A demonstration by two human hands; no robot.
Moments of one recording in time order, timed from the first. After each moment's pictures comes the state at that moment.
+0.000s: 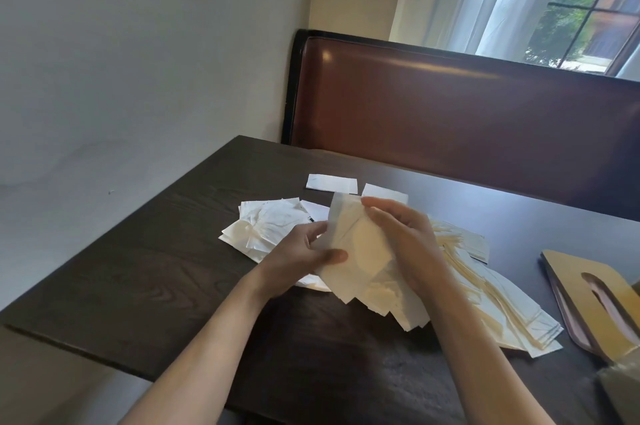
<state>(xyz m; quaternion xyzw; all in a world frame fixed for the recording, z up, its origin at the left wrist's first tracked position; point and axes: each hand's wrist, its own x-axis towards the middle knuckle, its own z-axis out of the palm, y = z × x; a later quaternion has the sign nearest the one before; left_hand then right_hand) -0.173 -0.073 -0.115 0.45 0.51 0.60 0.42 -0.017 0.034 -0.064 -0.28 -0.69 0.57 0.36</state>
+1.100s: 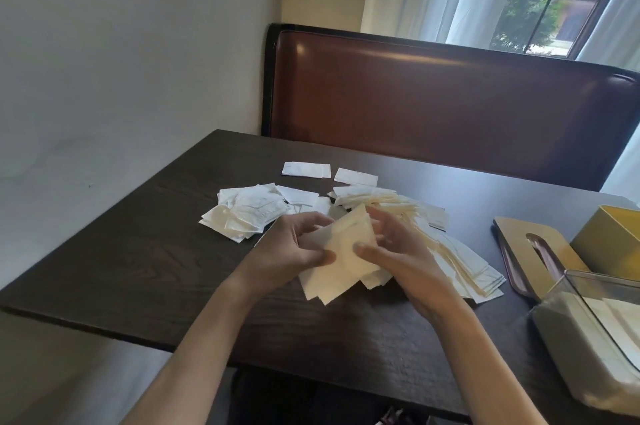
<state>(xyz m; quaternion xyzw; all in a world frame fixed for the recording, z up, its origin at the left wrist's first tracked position) -0.112 -0.112 -0.079 0.50 0.58 0.54 0.34 0.068 0.002 -0.075 -0.23 -0.72 0.59 0.29</state>
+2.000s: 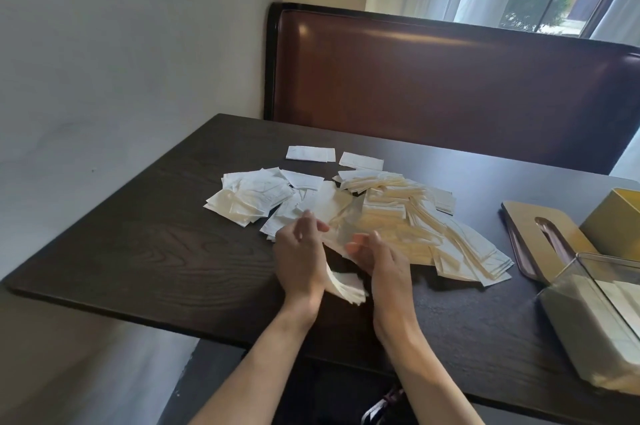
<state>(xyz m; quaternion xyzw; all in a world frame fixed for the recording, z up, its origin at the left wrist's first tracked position) -0.060 -0.085 -0.122 0.17 0.65 0.73 0.13 0.038 -0.051 -0.122 -0.37 -0.55 0.60 0.44</state>
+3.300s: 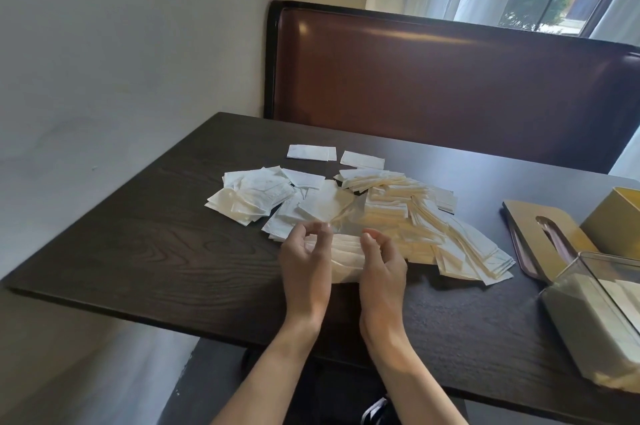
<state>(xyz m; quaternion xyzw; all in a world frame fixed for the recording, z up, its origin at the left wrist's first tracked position) -0.048 -0.101 -0.125 0.20 0.63 0.74 0.15 0.021 -0.061 -0.129 -0.42 -0.50 0.58 0.49</state>
